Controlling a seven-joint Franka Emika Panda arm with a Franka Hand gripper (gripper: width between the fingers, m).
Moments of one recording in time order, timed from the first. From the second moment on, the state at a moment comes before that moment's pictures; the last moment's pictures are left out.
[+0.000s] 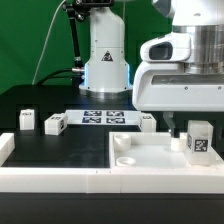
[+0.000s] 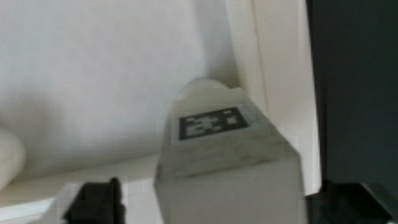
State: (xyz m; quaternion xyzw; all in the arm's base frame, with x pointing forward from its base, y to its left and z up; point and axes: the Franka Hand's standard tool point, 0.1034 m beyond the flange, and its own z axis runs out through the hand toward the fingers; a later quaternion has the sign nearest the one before) arm 0.631 0.116 0.073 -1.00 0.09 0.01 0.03
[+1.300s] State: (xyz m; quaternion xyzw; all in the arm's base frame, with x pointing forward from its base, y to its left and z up) arm 0.628 0.108 0.071 -0.76 0.65 0.03 0.04
